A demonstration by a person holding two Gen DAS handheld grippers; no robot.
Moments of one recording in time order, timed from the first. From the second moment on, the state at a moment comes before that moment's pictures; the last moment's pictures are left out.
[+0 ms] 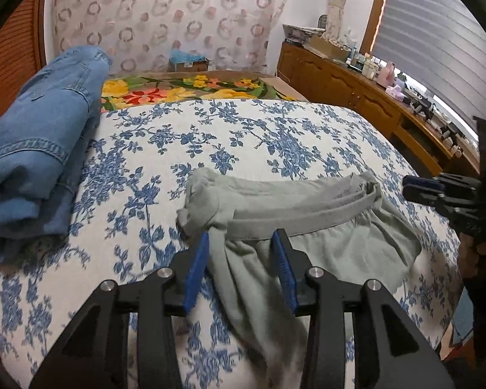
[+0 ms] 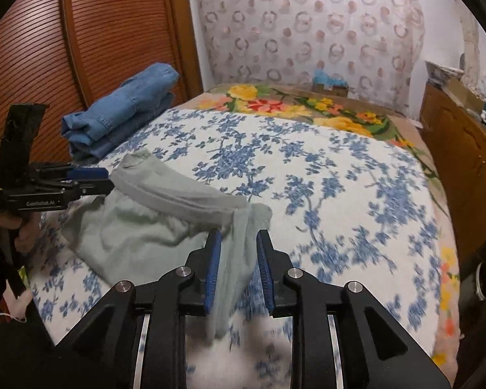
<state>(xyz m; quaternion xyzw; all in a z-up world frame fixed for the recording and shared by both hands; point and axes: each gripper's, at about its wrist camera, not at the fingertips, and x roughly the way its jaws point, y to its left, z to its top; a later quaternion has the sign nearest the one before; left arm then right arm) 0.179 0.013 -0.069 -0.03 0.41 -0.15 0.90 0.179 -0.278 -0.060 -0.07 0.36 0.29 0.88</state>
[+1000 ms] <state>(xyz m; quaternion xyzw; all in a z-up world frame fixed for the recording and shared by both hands) 0.184 0.012 -0.071 -0.03 0.39 -0.17 0.90 0.212 -0.242 -0.091 -0.12 0.41 0.33 0.84</state>
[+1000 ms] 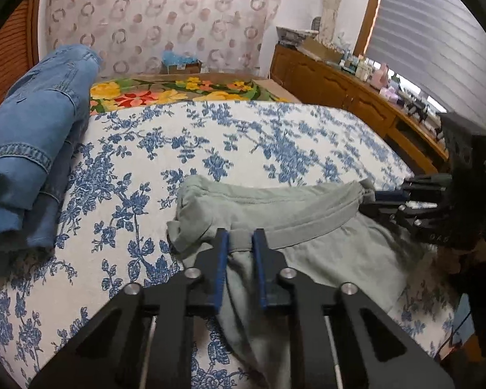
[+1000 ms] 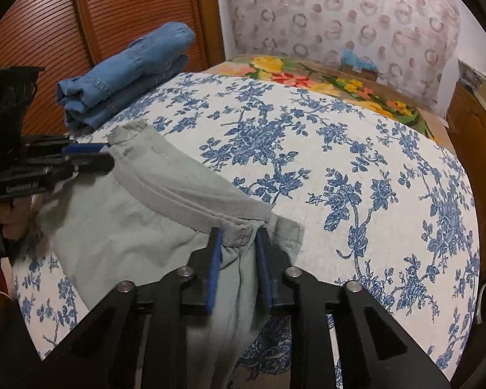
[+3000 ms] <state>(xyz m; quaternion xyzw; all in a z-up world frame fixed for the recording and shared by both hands) 0.208 0.003 -0.084 0.03 0.41 -0.13 0.91 0.216 -0.253 -0.093 -0.08 0.42 0.22 0.87</state>
